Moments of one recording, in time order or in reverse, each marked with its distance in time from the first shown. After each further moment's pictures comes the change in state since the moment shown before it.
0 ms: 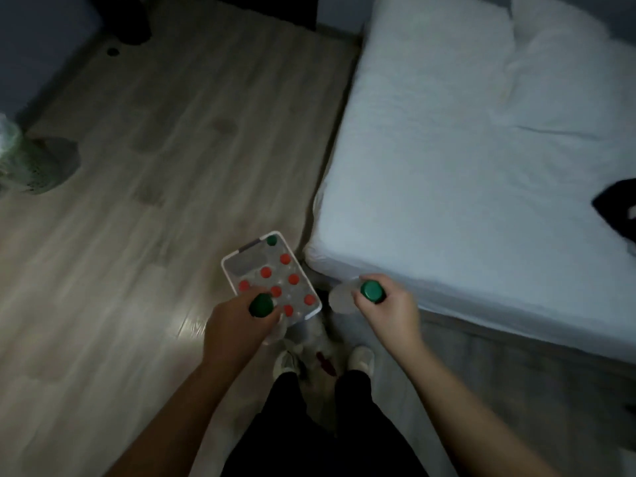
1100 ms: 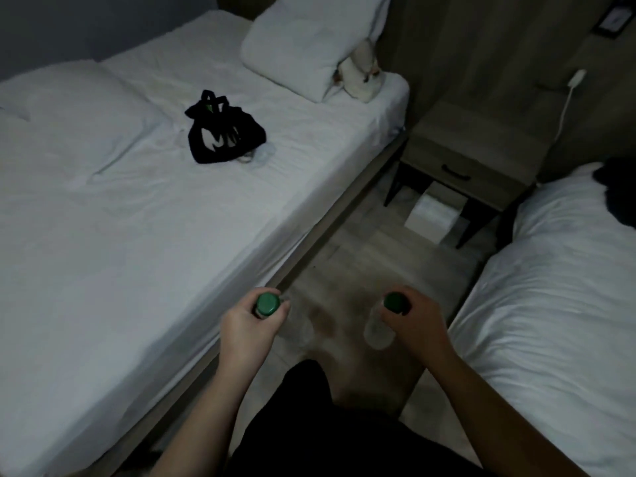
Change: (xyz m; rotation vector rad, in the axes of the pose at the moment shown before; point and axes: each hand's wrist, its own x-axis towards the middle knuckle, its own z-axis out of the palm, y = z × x) left_hand -0.270 0.356 0.385 -0.098 -0.708 0.696; right_hand -0.320 0.390 -0.349 0.286 0.812 0.658
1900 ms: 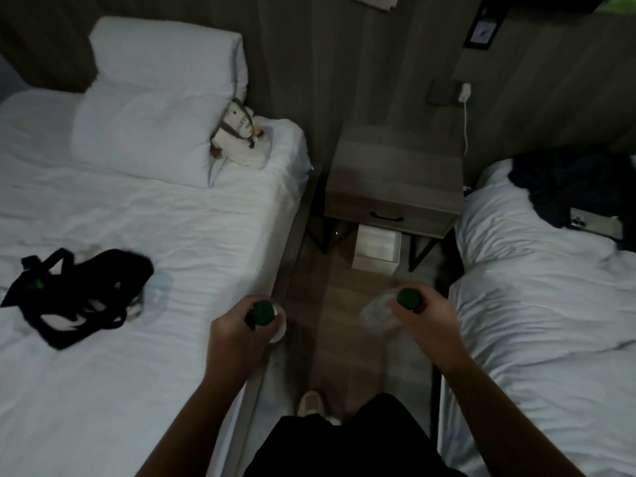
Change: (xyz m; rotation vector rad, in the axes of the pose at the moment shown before) left_hand 0.360 0.173 0.193 0.265 -0.413 0.460; right_hand 0.316 -0.008 -0.121 0.217 0.469 0.319
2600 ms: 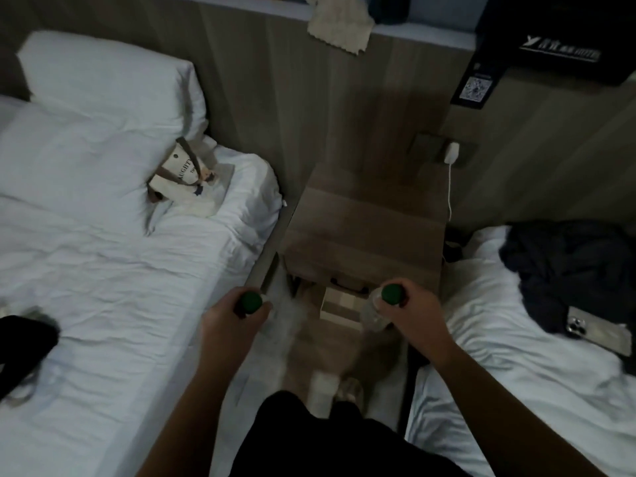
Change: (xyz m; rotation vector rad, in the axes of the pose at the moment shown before) left_hand 0.253 0.139 0.181 0.010 0.146 -0.276; right_hand 0.340 -0.010 -0.109 -0.195 -0.245 -0.106
